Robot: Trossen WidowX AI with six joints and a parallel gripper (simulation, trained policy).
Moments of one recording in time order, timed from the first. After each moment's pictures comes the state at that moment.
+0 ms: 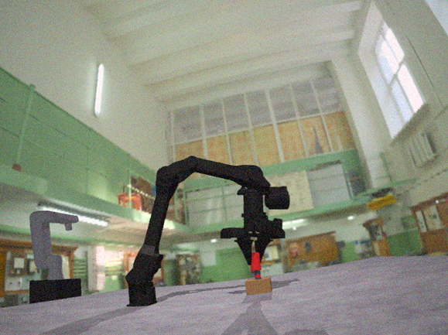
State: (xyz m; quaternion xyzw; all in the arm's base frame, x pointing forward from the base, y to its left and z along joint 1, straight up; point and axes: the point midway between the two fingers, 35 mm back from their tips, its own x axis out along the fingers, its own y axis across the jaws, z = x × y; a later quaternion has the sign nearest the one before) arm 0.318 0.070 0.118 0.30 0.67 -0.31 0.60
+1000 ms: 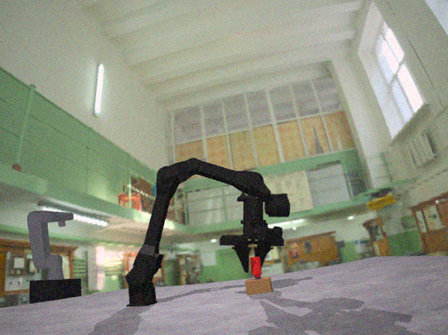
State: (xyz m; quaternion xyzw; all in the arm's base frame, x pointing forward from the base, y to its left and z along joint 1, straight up) arm 0.311 0.069 0.096 0.28 0.69 -0.30 0.59
